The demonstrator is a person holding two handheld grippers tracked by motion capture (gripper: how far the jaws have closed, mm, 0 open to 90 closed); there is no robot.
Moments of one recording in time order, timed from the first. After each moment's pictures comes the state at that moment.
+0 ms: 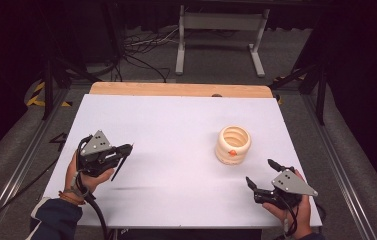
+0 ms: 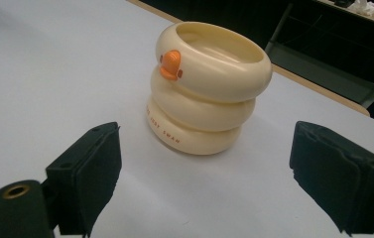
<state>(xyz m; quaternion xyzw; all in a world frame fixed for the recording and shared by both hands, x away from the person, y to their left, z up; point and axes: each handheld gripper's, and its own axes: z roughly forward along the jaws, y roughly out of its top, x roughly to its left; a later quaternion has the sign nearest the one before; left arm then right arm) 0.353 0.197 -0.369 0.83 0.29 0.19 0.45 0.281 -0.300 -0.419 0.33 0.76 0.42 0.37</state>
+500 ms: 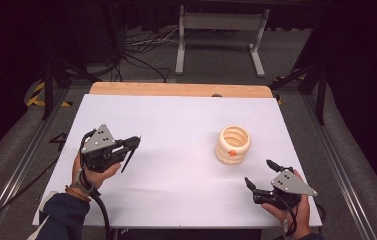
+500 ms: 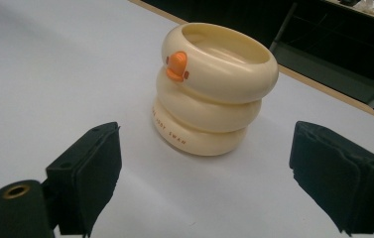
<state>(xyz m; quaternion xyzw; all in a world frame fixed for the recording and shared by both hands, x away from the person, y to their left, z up) 0.353 0.181 -0.349 0.80 0.26 0.20 0.50 0.280 -0.299 -0.419 0.33 0.76 0.43 0.36</state>
